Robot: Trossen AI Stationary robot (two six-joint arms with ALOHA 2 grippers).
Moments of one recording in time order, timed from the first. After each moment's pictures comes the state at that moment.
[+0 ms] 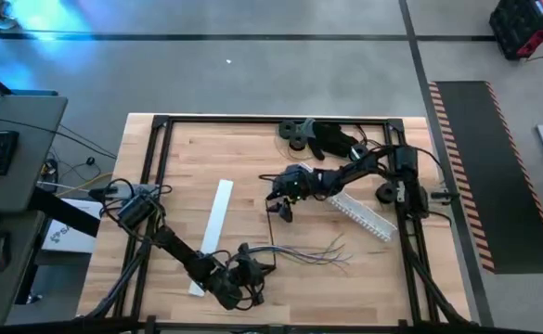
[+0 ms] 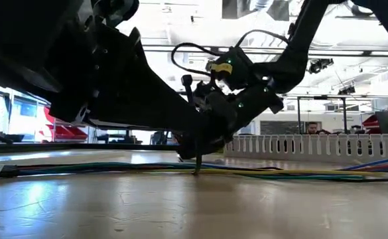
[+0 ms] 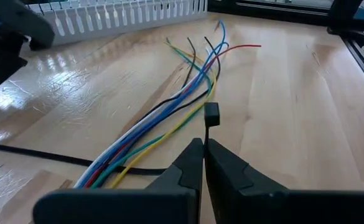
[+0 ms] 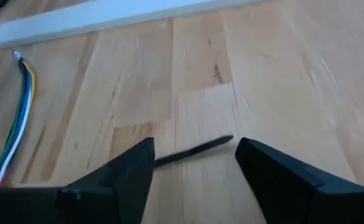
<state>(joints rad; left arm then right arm) -0.70 2.14 1.04 0.52 -0.92 -0.55 -0.15 2.10 0.93 0.55 -0.30 0.16</state>
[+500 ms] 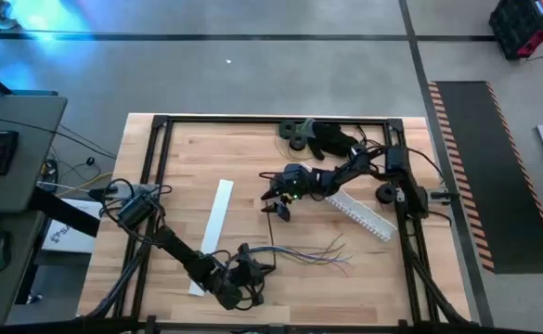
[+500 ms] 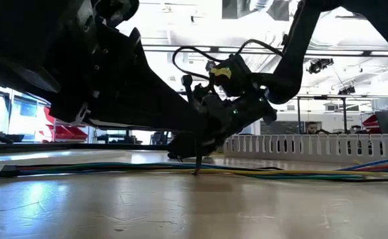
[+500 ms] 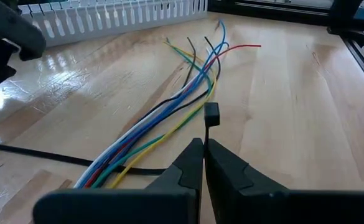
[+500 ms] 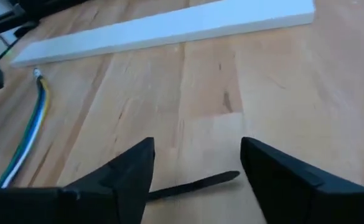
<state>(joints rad) -0.70 2.14 1.04 0.52 -0.92 -0.55 -0.14 2.18 0.94 0.64 -0.43 0.13</state>
